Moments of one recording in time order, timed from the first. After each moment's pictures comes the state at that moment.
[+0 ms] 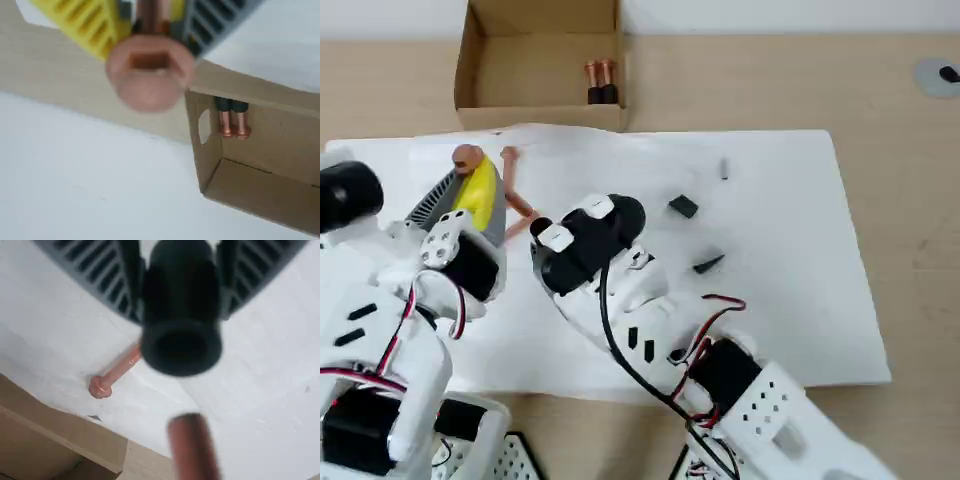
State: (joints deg) left arm 8.5 -75.1 35.1 53.4 16.3; right arm -50.7 -64.1 61.0 30.3 -8.7
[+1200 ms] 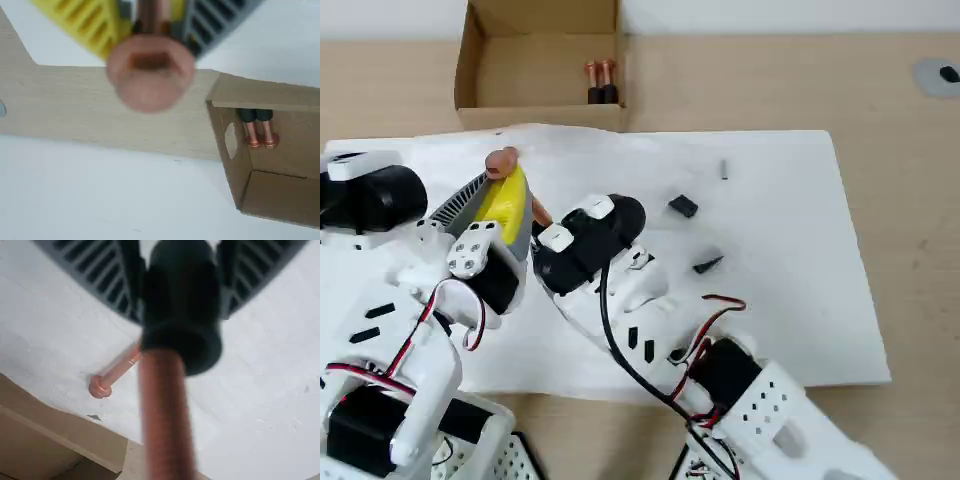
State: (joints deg) left arm 14.9 -75.5 35.7 53.4 10.4; right arm -50.7 -64.1 61.0 30.3 -8.7
